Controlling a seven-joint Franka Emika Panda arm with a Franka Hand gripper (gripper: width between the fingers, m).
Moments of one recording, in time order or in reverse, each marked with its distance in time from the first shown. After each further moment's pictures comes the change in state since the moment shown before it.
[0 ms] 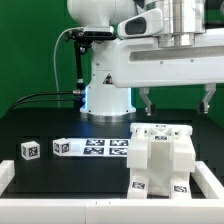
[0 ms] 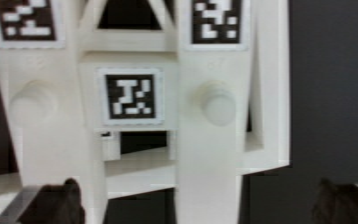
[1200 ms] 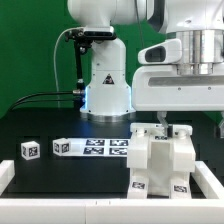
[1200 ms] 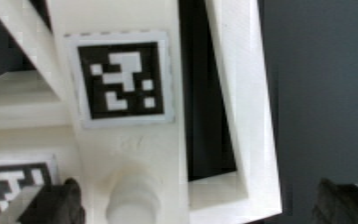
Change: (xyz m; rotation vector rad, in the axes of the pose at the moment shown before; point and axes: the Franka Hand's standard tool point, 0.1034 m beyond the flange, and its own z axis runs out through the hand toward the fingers) arm -0.013 -0.037 0.041 -0.028 -0.005 0.094
